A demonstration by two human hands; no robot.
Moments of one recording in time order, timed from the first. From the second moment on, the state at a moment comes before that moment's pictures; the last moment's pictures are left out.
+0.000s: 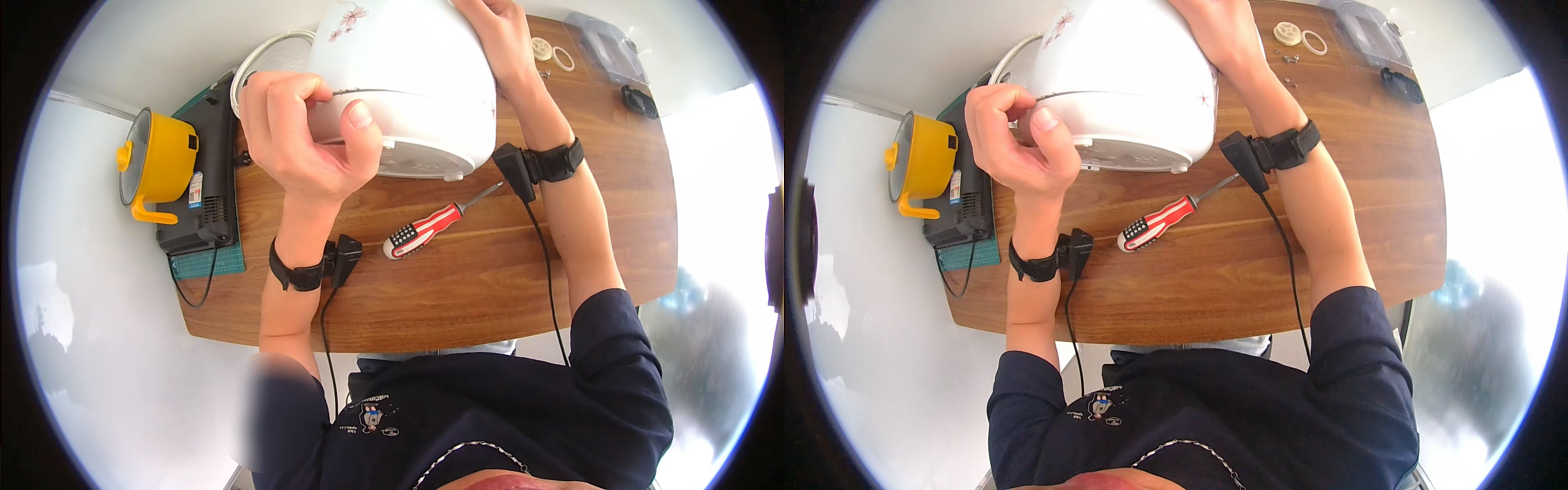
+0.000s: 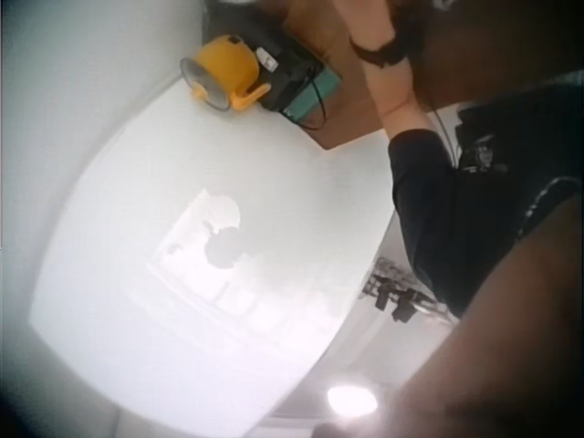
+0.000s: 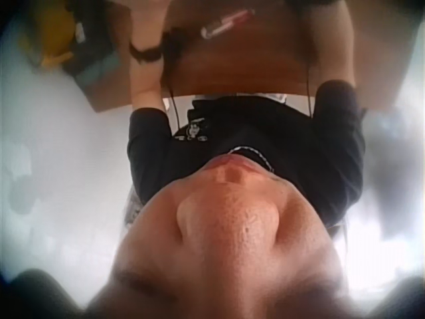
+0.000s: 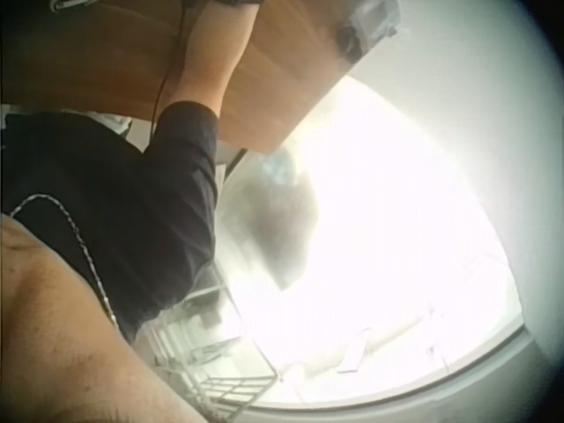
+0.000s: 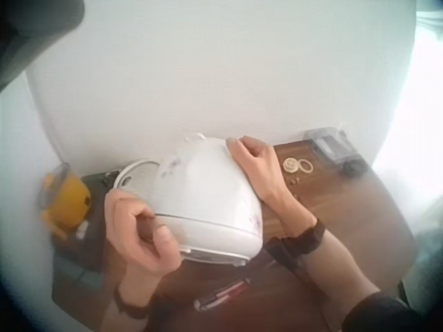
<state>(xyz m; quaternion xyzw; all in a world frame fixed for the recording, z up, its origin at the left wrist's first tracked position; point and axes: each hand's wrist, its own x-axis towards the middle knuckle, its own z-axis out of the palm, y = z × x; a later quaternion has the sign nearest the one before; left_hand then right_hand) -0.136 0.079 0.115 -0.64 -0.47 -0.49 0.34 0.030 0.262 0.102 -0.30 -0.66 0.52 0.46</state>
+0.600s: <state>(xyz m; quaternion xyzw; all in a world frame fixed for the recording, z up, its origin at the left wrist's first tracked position) -0.132 0.077 0.124 -0.67 -0.50 -0.48 0.27 0.028 0.266 0.102 -0.27 -0.66 0.54 0.44</state>
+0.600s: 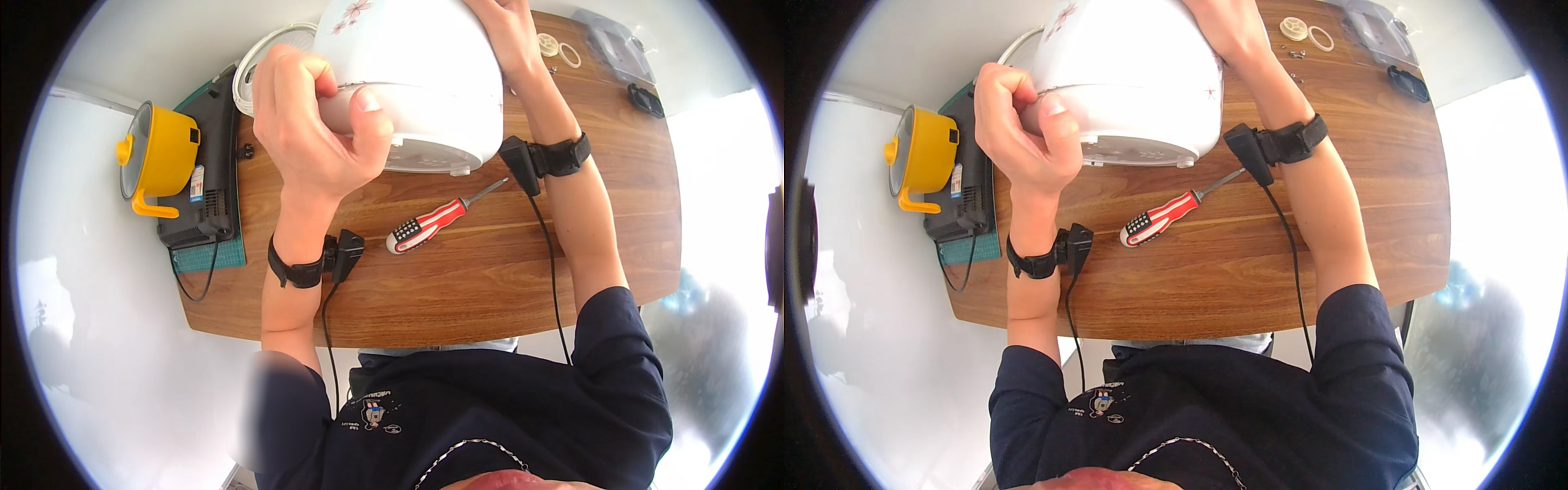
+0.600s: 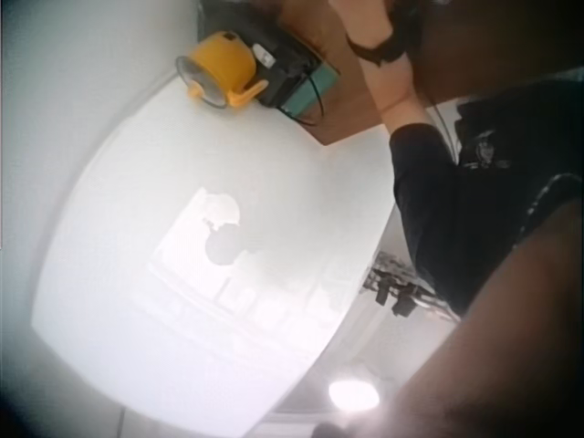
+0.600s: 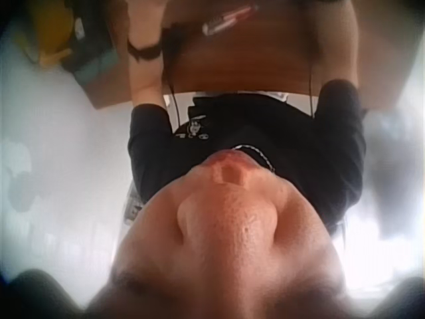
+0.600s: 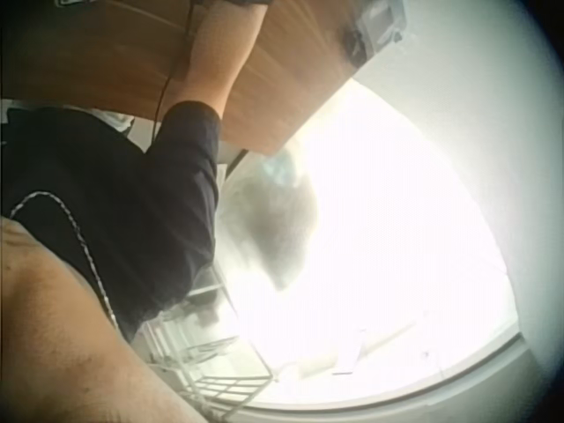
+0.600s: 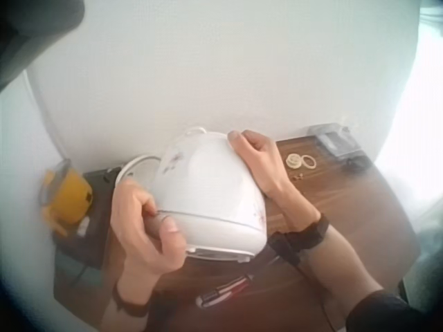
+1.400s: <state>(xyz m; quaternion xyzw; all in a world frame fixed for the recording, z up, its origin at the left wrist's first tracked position) -0.103 0.068 0.127 -0.71 -0.44 -0.35 0.42 0.042 0.228 0.154 -0.35 -0.72 0.45 0.40</state>
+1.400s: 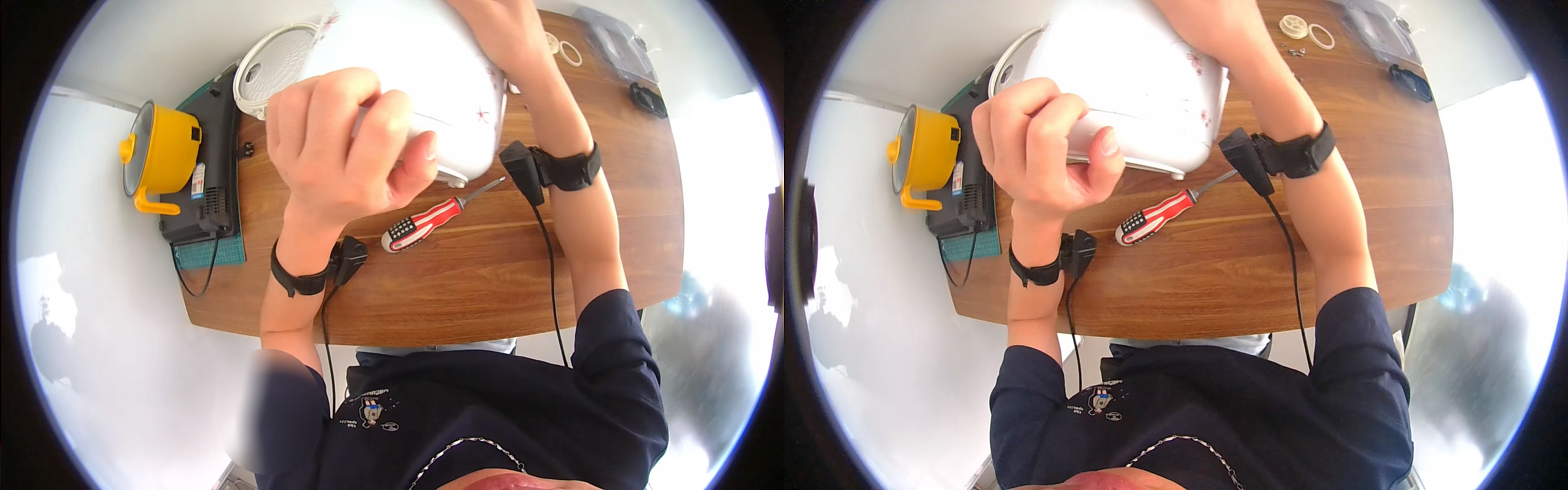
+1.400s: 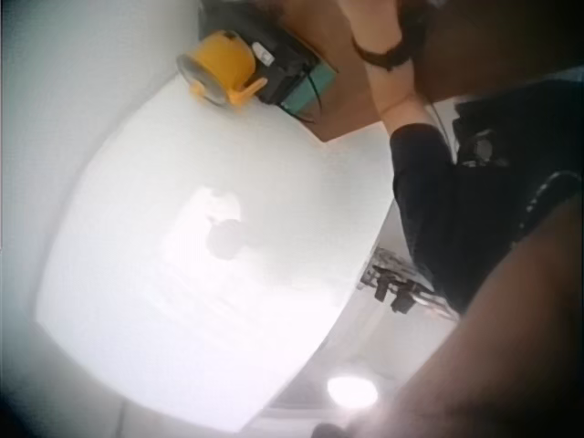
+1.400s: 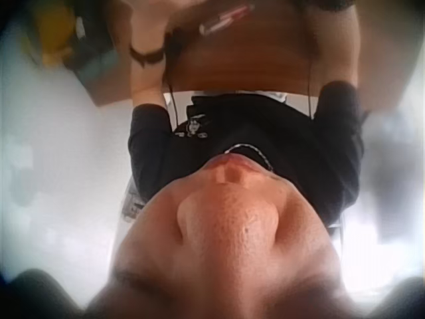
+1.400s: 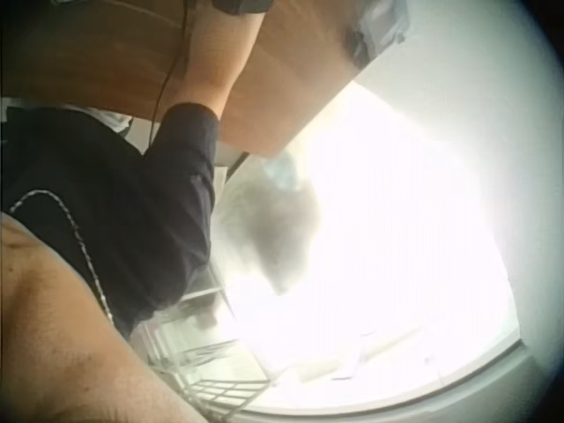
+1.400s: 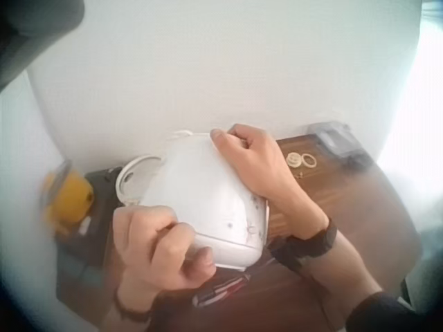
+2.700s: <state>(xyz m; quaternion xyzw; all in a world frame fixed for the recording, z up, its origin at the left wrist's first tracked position) -0.150 0.087 0.127 -0.71 -0.41 -0.41 0.40 0.033 0.228 0.141 -0.35 -0.73 0.44 0.39</state>
